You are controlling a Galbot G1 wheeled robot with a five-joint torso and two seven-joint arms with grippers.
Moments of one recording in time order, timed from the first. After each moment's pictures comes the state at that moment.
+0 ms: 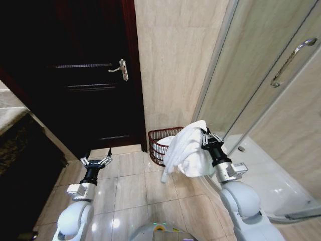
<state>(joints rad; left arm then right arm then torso) 1.65 -1.40 -0.81 -2.14 -0.28 -0.10 0.06 -1.37 1.23 0.47 2.34 0.14 -0.18 0.07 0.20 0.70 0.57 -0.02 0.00</state>
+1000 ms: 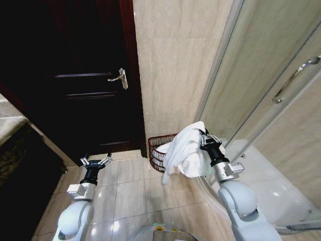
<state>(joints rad) 1.64 -1.40 -0.81 -2.13 -0.30 -0.12 0.05 -1.36 1.24 0.47 2.31 0.13 -0.16 0.06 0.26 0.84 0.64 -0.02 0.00</state>
